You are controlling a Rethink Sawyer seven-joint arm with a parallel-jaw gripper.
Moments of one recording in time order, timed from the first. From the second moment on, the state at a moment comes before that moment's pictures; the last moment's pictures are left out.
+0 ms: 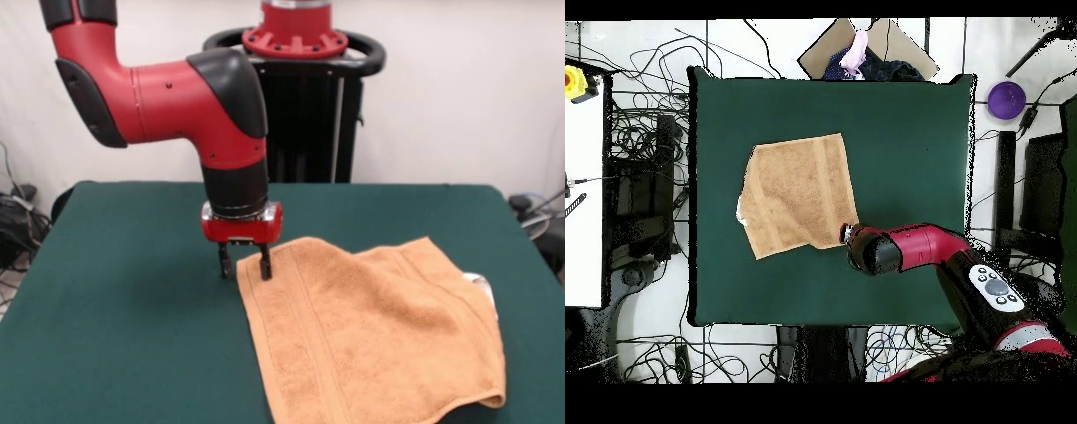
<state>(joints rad) -0.79 -0.45 0.45 1.80 -0.82 0.38 2.08</state>
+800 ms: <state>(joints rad) -0.75 -0.45 0.43 1.79 -0.82 0.39 2.08</state>
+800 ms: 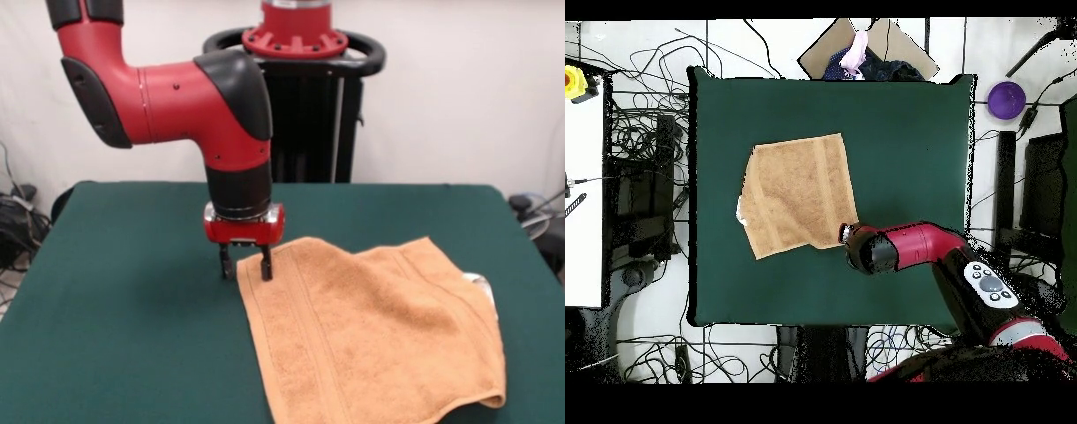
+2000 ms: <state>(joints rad) -0.79 -0.44 0.44 1.78 -0.81 0.39 2.08</state>
